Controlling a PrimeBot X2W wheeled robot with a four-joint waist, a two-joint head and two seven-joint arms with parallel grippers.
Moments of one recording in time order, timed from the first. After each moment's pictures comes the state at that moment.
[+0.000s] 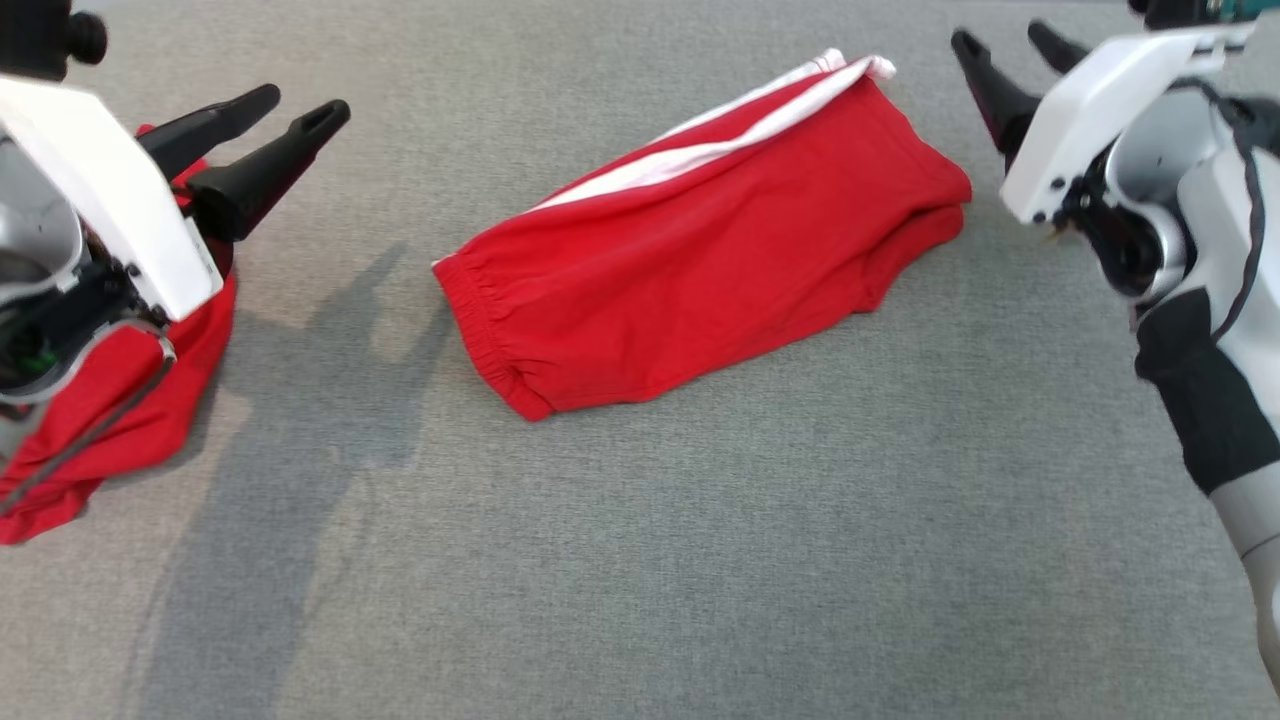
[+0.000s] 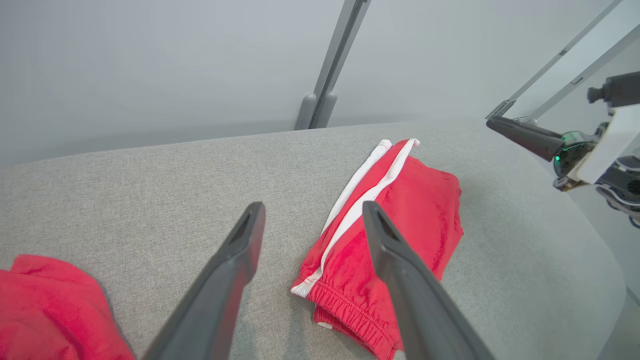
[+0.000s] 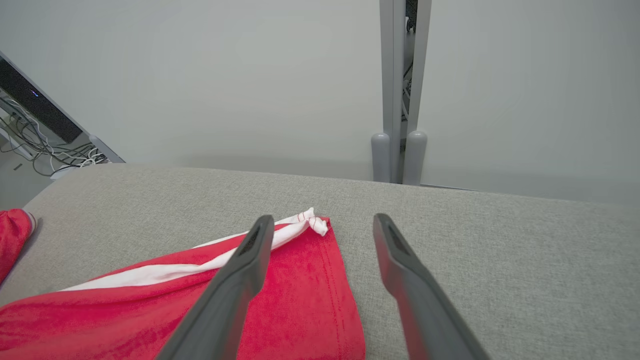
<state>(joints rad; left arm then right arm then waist) -1.07 0.76 -0.95 0.29 -1.43 -0.13 0.33 -1.10 -0.22 0.42 0.85 0.61 0.13 0.20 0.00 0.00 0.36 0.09</state>
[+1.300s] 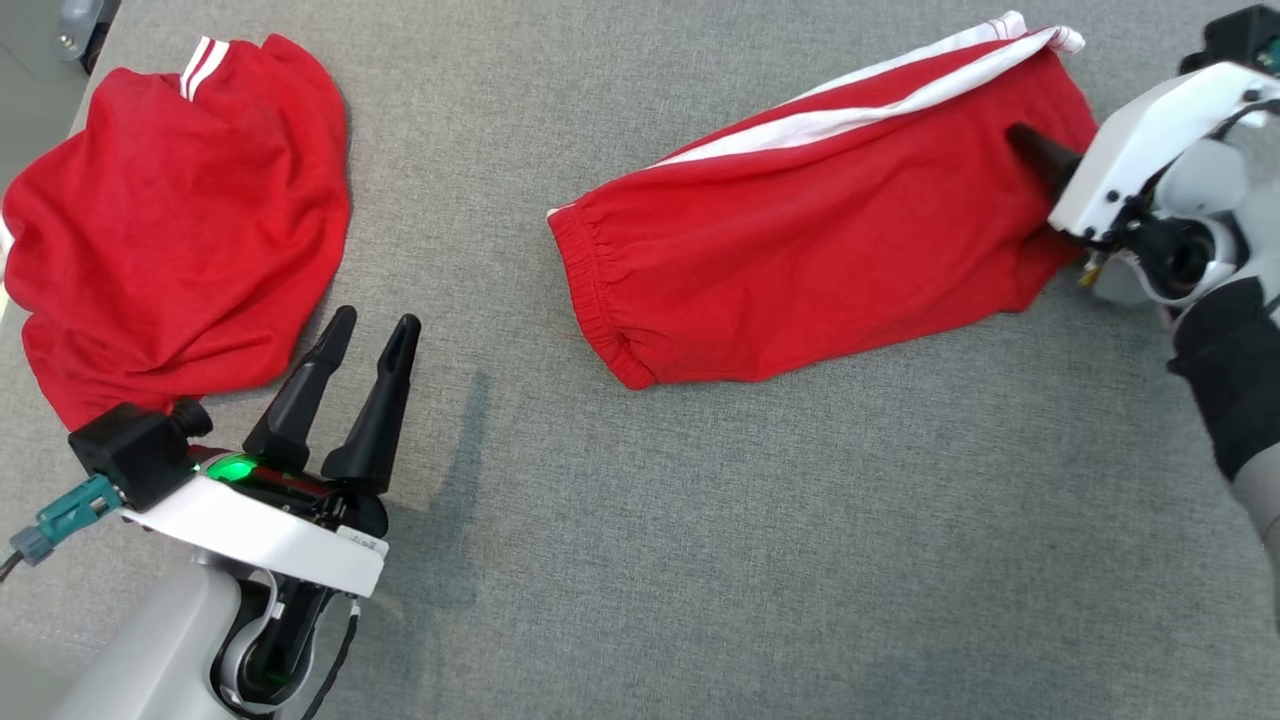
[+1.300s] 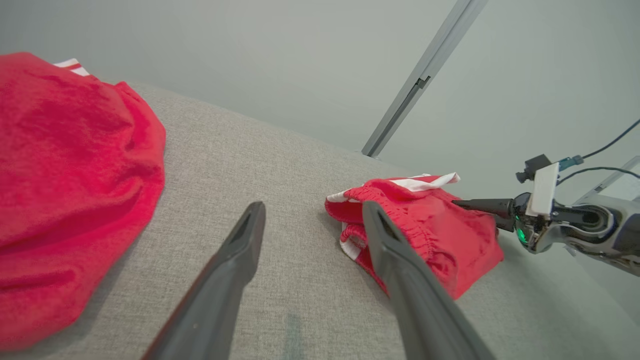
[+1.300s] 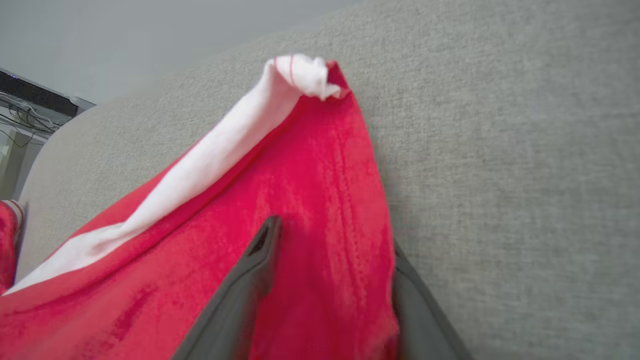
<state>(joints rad) -0.33 0.43 -0.47 0.13 -0.97 -0.12 -0.26 -1.18 -0.22 0.43 1.22 0.86 0.13 0.33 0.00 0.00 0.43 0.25</state>
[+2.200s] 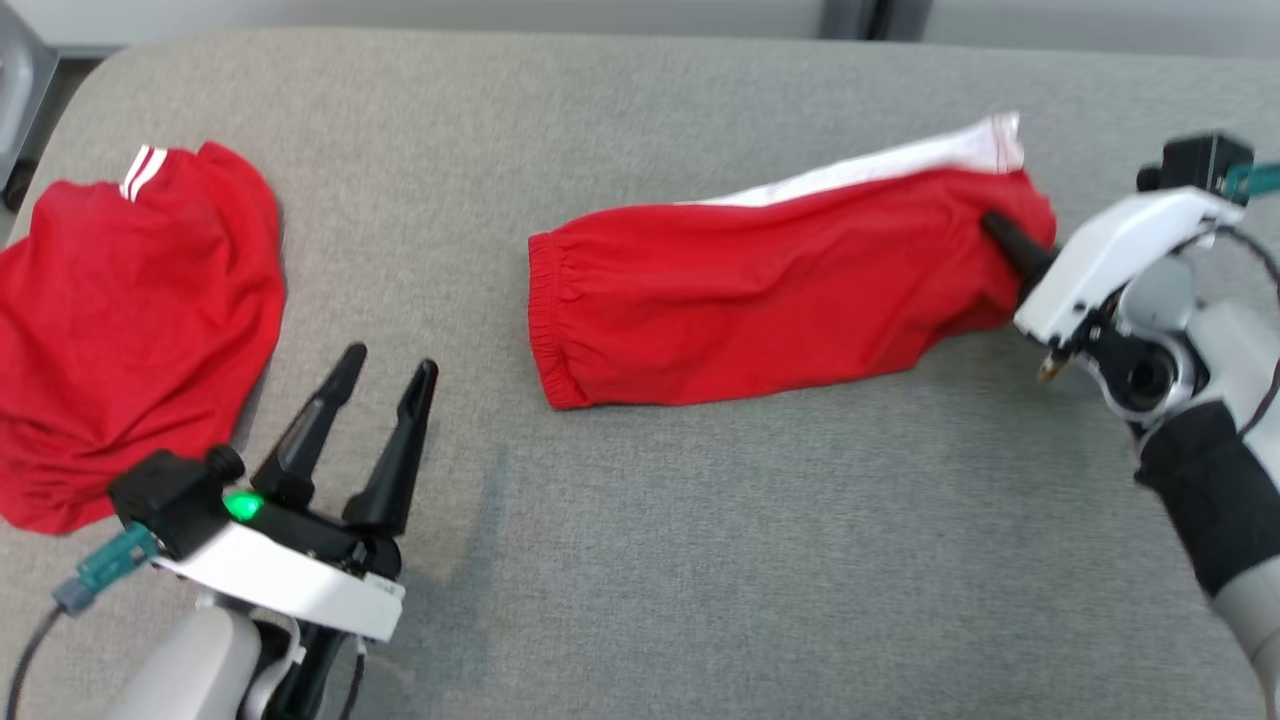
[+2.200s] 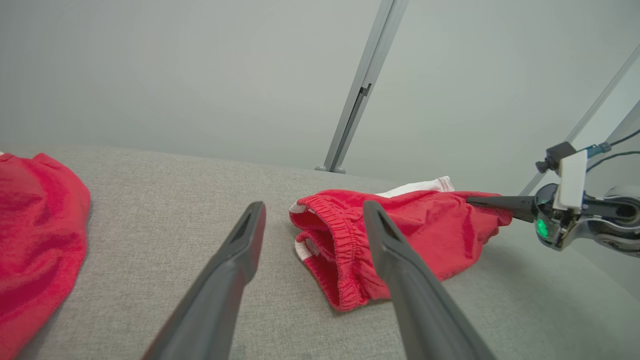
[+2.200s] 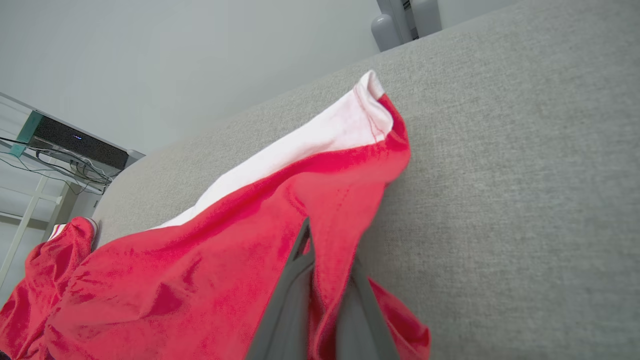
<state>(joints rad) -0.25 0.37 -0.40 0.12 -0.74 -0.13 -0.26 -0.92 -0.26 0.49 0.94 1.05 0.13 0.22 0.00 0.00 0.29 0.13</state>
